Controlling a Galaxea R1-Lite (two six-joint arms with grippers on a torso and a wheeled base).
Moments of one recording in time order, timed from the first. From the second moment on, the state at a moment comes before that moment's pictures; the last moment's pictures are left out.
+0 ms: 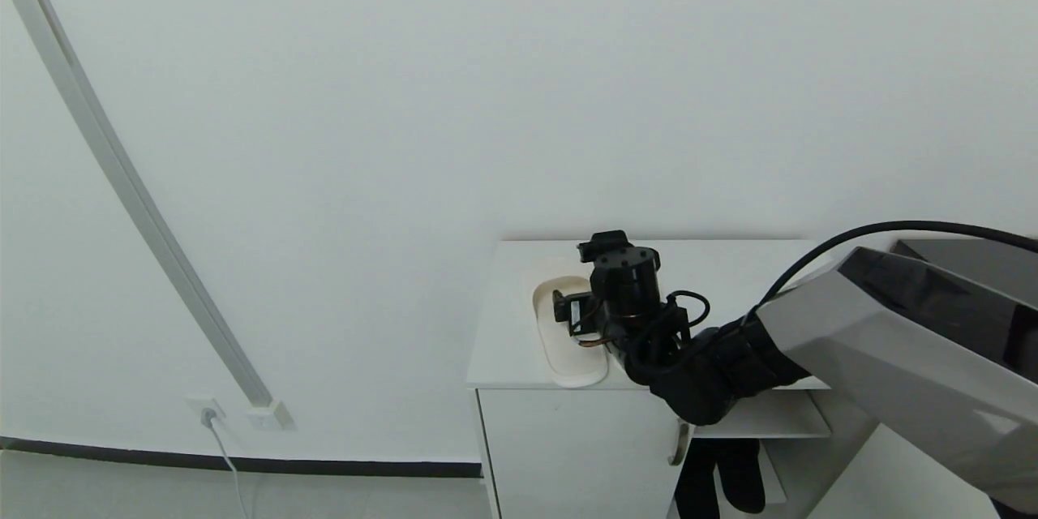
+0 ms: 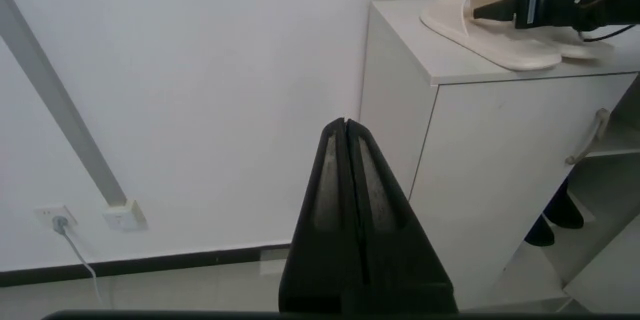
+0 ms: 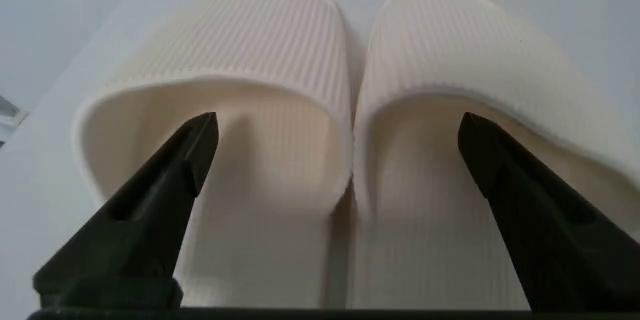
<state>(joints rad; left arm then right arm) 0.00 0.00 0.00 0.00 -0.08 0.01 0.72 2.32 -1.36 -0.70 -0.47 0.15</state>
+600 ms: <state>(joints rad) 0.00 0.00 0.00 0.00 -0.08 0.01 0.71 2.35 -1.41 -0.68 -0.47 0.15</state>
